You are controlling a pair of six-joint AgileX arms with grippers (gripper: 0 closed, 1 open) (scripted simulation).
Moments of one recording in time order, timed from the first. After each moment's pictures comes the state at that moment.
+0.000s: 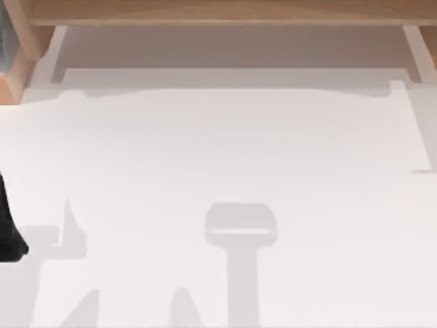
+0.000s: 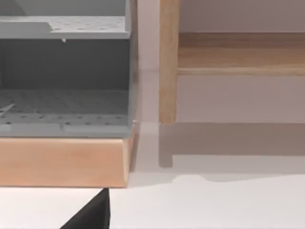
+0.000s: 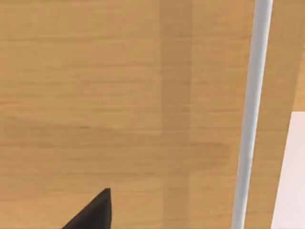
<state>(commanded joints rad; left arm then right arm) 0.00 0.00 0.00 0.00 0.00 0.00 -0.80 2.03 0.49 1.53 -0.67 -1.54</state>
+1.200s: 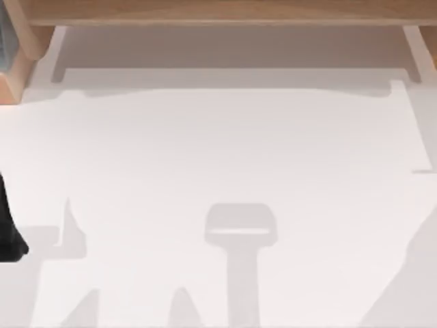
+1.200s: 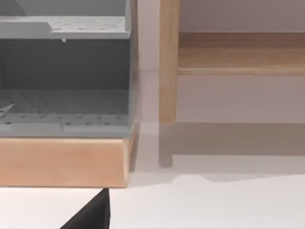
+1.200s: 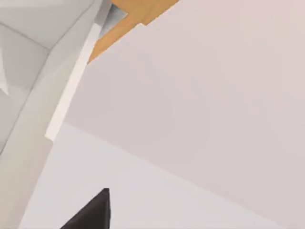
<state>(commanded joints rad) 0.00 0.00 0.00 0.00 0.00 0.00 -0.65 2.18 1.94 -0.52 -0.23 -1.05</state>
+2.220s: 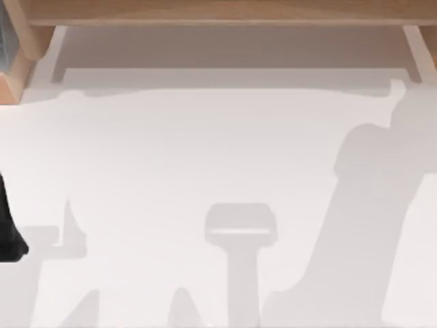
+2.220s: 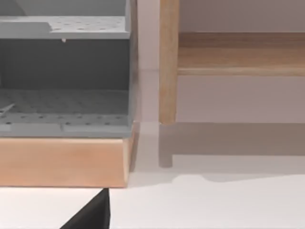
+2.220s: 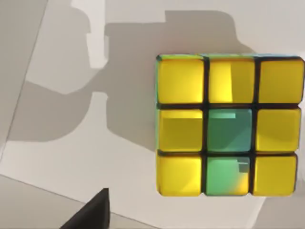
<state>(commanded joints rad) 0.00 0.00 0.00 0.00 0.00 0.00 -0.42 2.49 2.48 -1.41 -0.13 -0.74</state>
